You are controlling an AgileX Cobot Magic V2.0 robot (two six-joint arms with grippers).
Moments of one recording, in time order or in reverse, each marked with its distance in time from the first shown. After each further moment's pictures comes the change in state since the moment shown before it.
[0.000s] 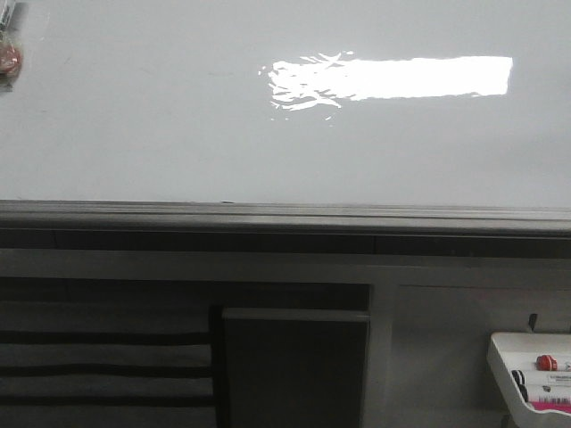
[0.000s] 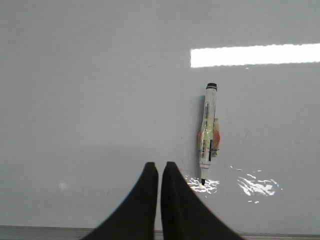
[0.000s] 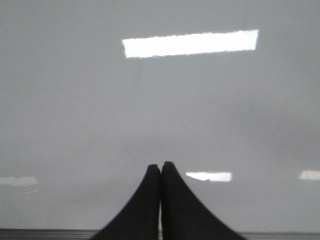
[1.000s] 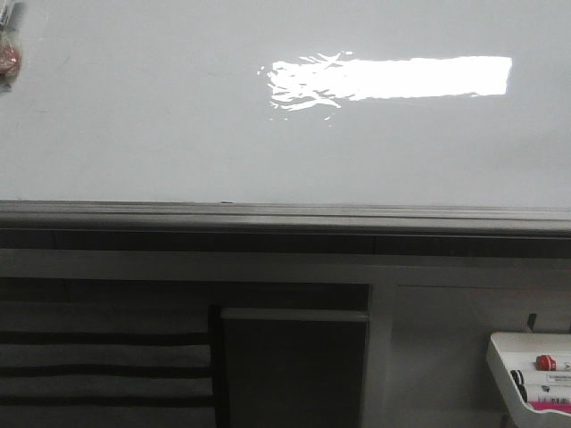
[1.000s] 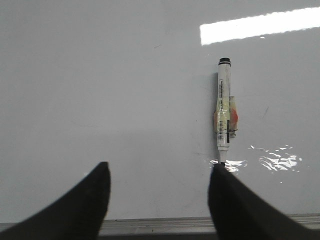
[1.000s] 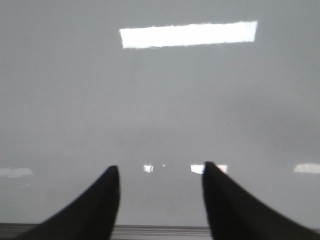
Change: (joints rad) left arm 0.000 0.059 0.000 0.108 0.000 0.000; right arm 0.000 0.030 -0.004 -0.011 0.004 -0.002
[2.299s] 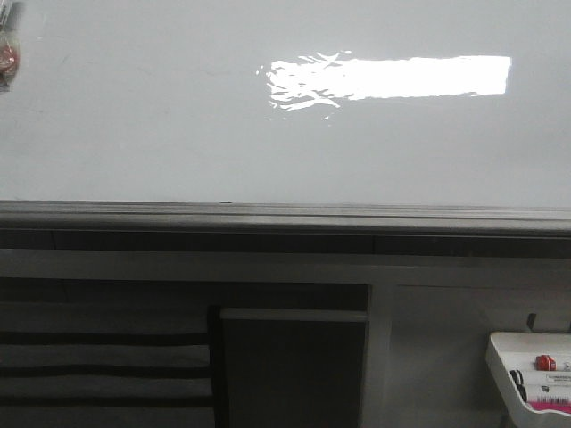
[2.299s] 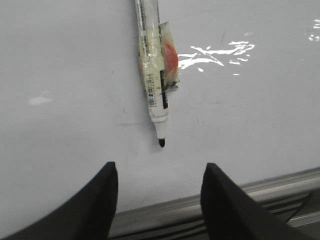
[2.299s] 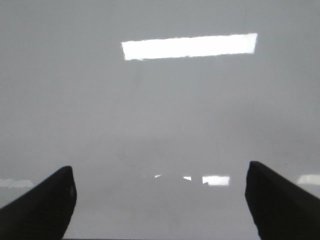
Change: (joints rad) left arm -0.168 0.688 -0.223 0.026 -0.036 0.000; right arm 0.000 0.000 0.000 0.002 -0.043 0.000
